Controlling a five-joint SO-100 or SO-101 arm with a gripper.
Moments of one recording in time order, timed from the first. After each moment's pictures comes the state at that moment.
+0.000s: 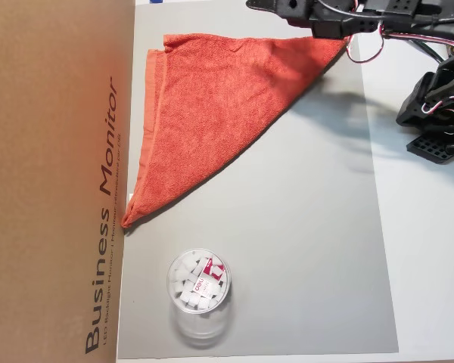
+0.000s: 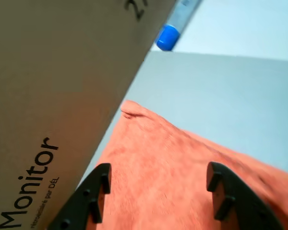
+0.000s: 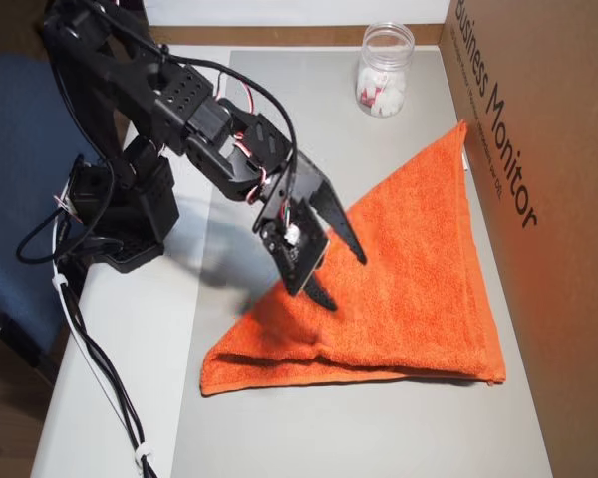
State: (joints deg) arm 28.5 112.3 125.6 10.2 135.7
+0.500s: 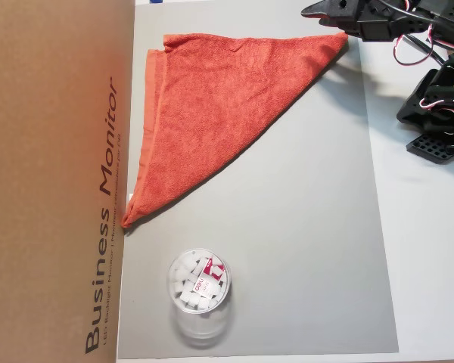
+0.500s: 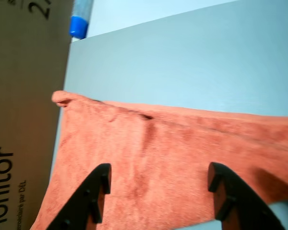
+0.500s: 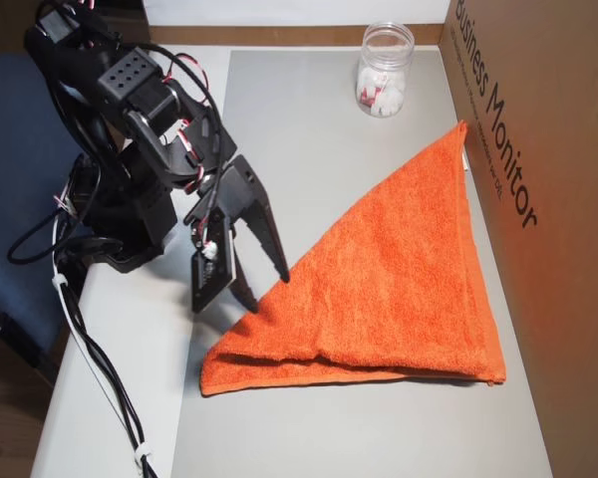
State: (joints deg) arm 37.8 141.1 145.0 30.9 140.9
